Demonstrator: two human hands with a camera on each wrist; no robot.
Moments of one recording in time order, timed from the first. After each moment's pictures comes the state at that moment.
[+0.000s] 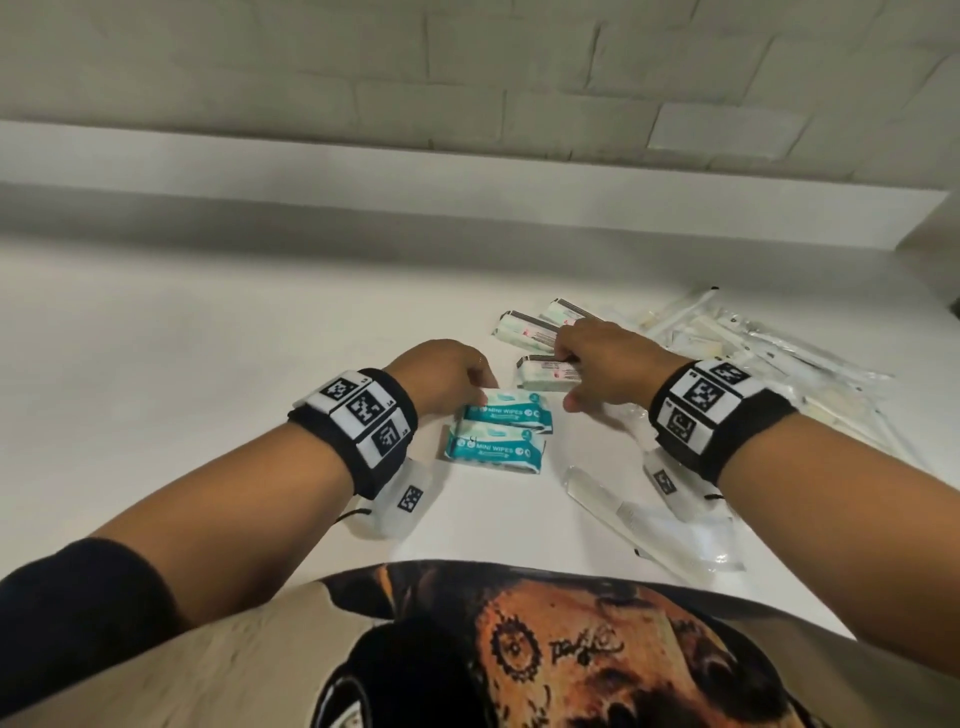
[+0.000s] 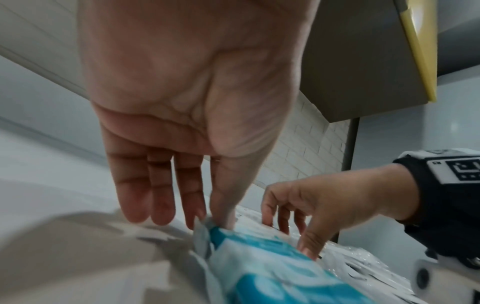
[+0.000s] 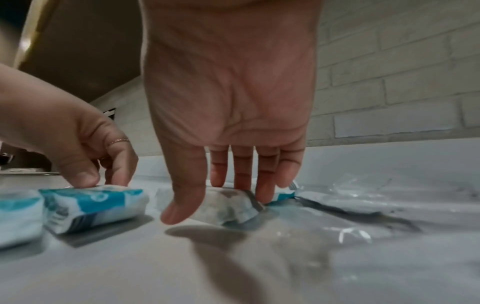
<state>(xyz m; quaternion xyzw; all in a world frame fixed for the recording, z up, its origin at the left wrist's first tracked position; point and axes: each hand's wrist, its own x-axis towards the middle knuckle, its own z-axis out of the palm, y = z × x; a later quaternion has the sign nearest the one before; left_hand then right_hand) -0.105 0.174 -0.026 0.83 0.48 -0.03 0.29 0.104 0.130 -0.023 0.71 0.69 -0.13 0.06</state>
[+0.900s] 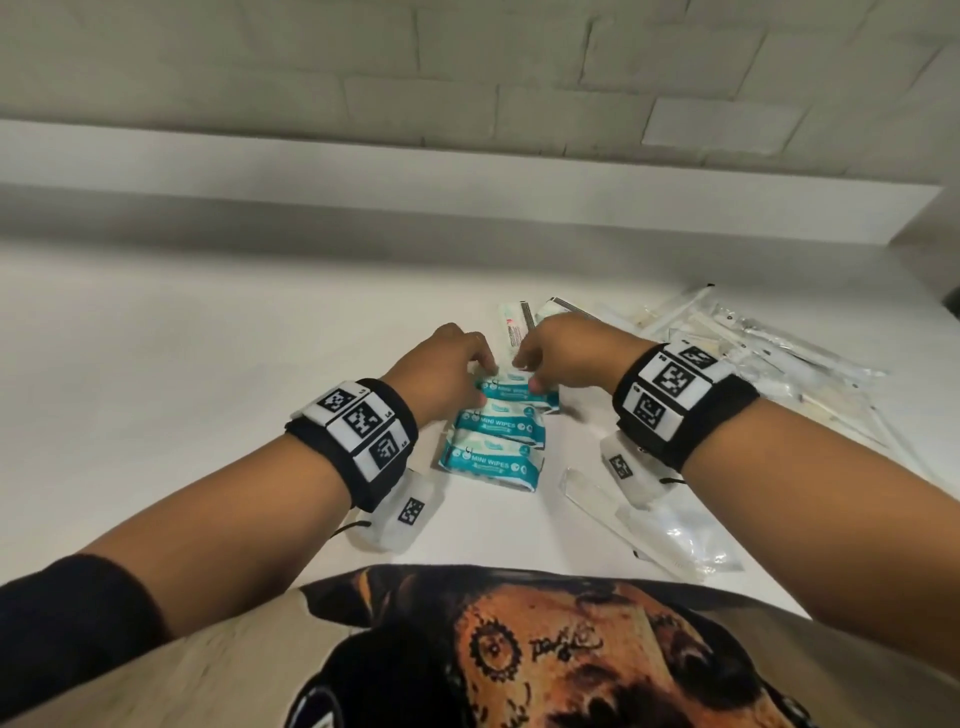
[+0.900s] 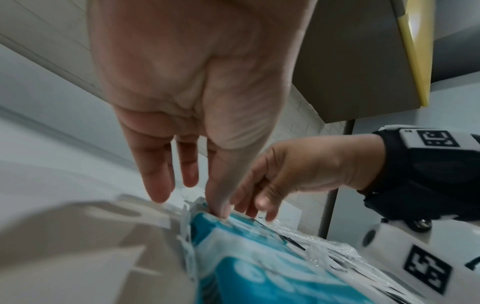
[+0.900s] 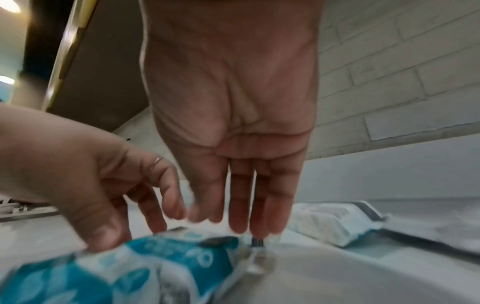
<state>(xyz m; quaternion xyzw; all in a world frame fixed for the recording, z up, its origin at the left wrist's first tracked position) -0.101 0.171 -0.029 0.84 0.47 0.05 0.26 0.075 0.152 -0.012 0.69 0.70 -0.19 0.06</state>
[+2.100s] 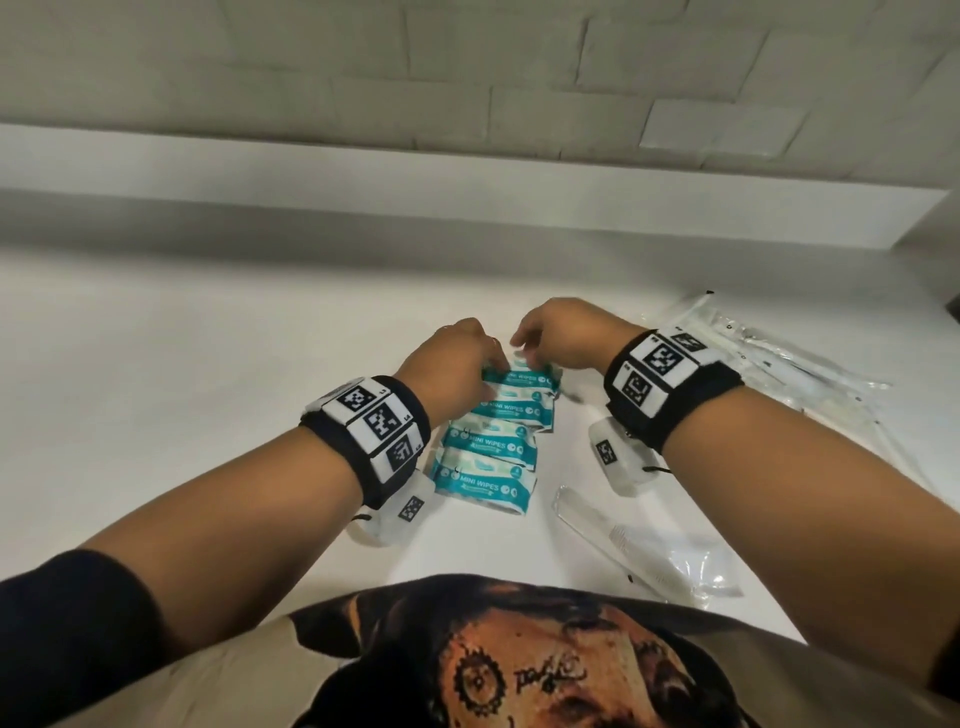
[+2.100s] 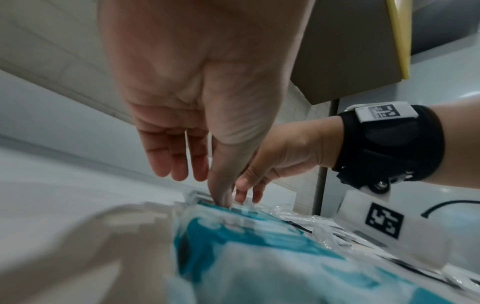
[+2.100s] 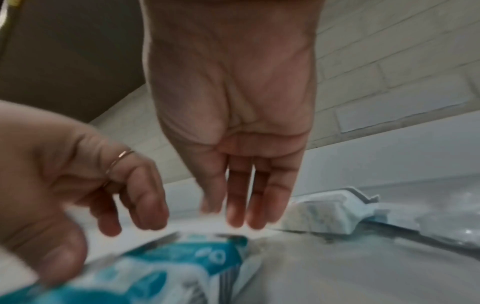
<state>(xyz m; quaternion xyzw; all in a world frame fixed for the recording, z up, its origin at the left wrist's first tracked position) -0.078 0.184 -0.025 0.88 0.44 0.03 0.19 0.097 0.188 -0.018 0.71 0.67 -0.22 0.00</state>
